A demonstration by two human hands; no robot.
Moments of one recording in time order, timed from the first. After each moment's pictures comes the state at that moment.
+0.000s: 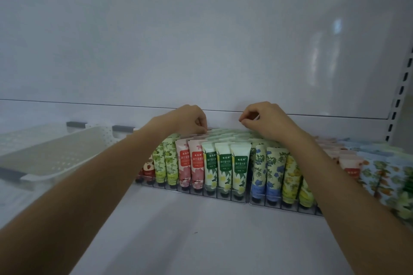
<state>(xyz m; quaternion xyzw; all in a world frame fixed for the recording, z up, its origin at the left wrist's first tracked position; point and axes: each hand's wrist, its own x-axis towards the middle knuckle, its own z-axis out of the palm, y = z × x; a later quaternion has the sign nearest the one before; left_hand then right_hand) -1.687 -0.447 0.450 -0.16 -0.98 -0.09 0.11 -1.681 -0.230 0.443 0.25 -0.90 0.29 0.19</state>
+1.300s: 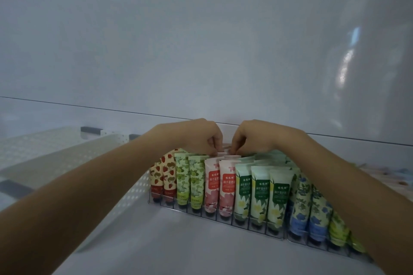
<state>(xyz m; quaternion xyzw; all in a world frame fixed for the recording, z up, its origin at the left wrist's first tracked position) -1.663 -0.478 0.464 -0.19 -0.98 -0.03 0.04 -1.693 -0.319 0.469 0.33 -0.94 0.06 -0.01</state>
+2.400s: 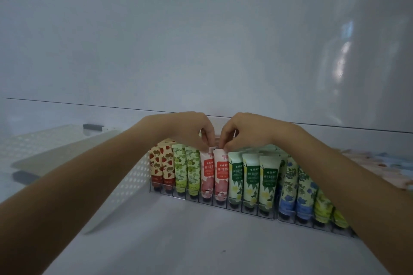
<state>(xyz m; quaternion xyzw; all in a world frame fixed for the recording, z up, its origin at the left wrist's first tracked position) -1.641 -0.482 0.472 -0.23 -0.97 -0.05 0.02 -1.662 -0.312 0.470 0.40 -0.90 0.14 0.01</state>
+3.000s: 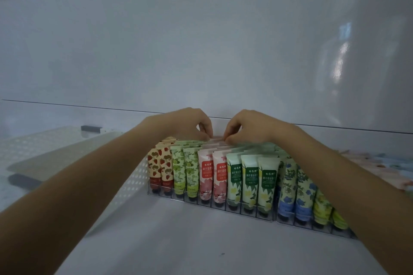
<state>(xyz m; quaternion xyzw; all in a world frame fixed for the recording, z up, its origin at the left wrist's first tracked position) -1.657 -0.487 0.472 -0.20 -0.97 -0.07 0.08 -1.677 -0.306 0.468 0.34 -0.92 0.17 0.04</state>
